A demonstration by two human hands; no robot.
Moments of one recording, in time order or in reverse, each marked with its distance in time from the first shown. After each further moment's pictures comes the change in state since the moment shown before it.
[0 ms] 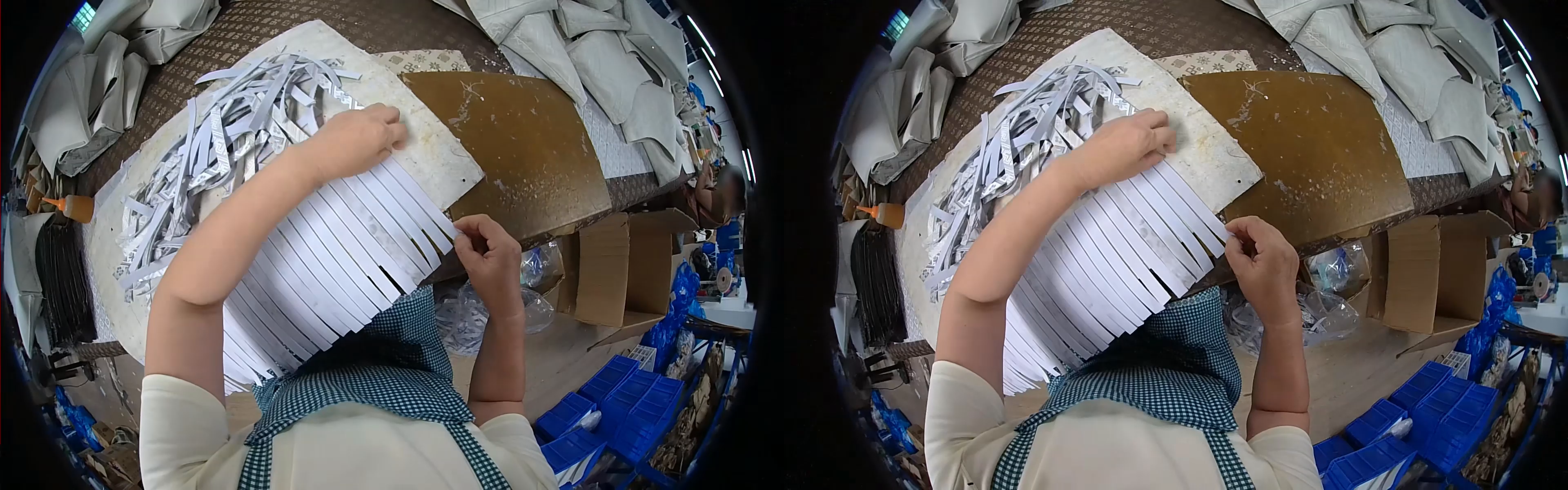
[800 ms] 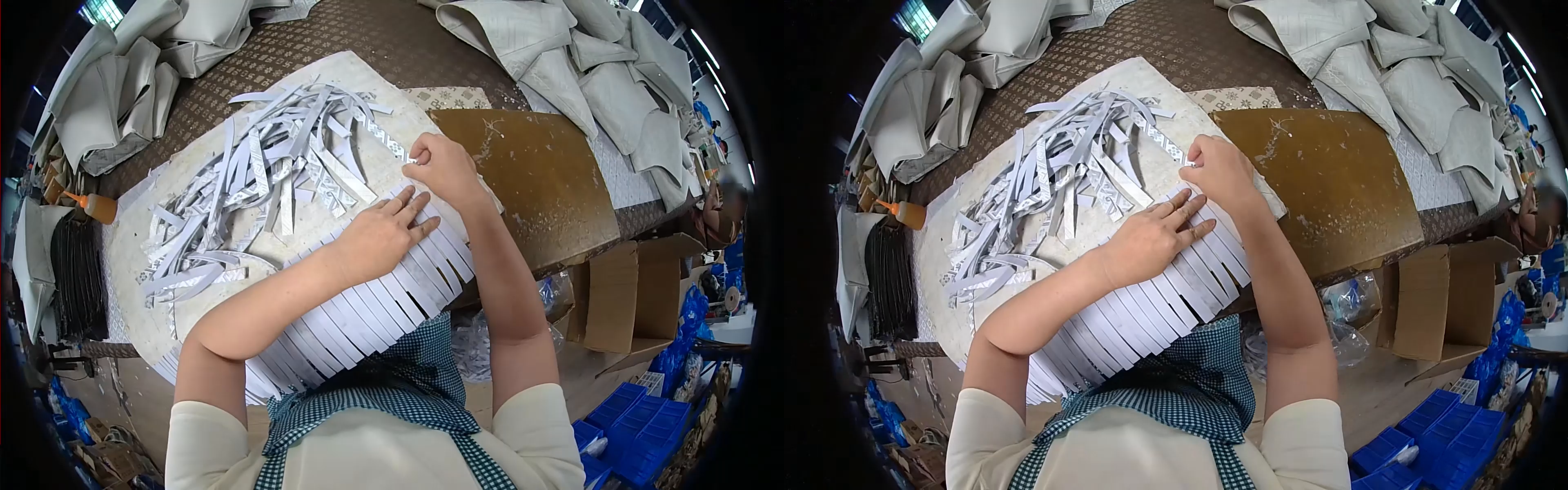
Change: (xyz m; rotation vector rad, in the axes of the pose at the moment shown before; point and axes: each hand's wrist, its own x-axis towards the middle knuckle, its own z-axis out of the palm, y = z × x) left_hand -0.063 0.062 0.025 0.272 -0.028 -0.037; right_hand 0.165 -0.037 0.085 -0.256 -0.246 -0.169
